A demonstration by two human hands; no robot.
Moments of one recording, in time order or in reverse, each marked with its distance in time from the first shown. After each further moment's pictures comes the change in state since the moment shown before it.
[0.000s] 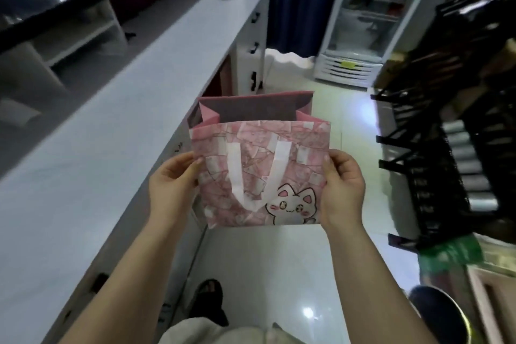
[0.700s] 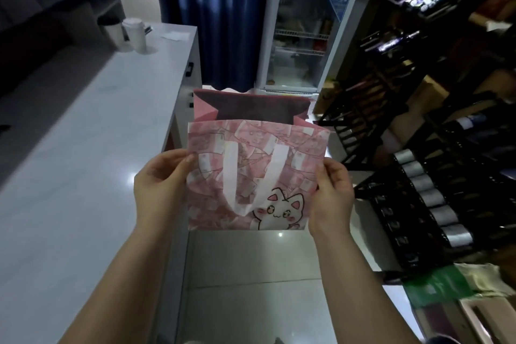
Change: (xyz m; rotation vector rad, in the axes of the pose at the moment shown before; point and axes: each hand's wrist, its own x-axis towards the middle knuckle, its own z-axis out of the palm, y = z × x) left_hand 0.335 0.043 0.163 -0.053 -0.278 0.087; right_hand 0.266 0.009 0.160 0.064 0.324 -0.152
